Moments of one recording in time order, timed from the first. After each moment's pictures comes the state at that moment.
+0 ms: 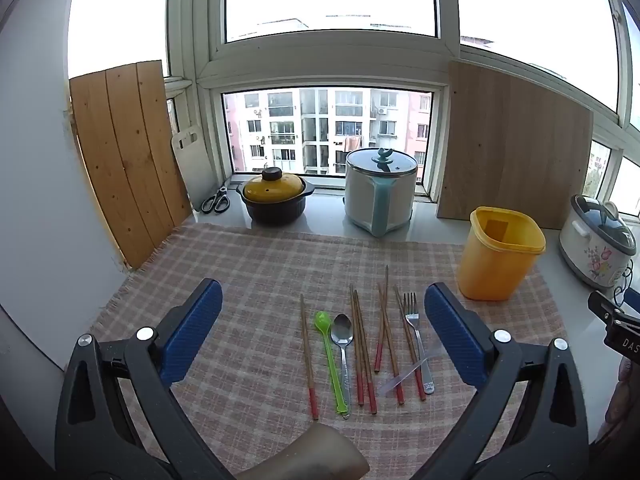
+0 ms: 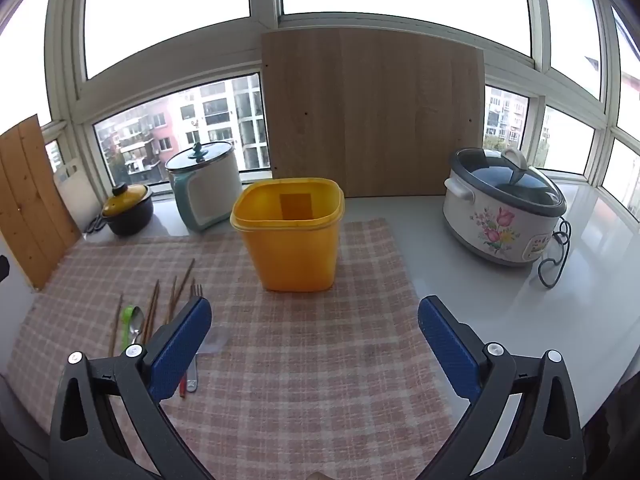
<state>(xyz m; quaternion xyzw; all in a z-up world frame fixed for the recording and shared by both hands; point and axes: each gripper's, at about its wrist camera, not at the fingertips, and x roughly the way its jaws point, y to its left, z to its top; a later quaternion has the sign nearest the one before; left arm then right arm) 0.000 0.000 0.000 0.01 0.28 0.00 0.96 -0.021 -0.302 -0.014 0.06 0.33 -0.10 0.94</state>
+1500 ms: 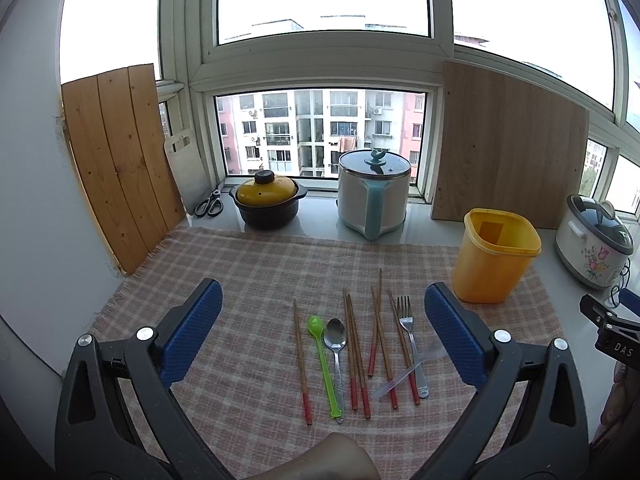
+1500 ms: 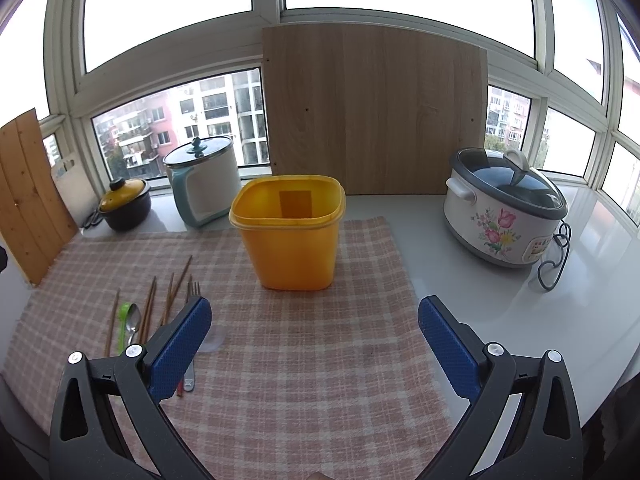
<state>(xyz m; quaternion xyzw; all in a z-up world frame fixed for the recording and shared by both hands) 0.005 -0.007 0.005 0.01 0.28 0.00 0.96 -0.016 -0.301 -0.016 0.05 0.34 -0.10 0.93</state>
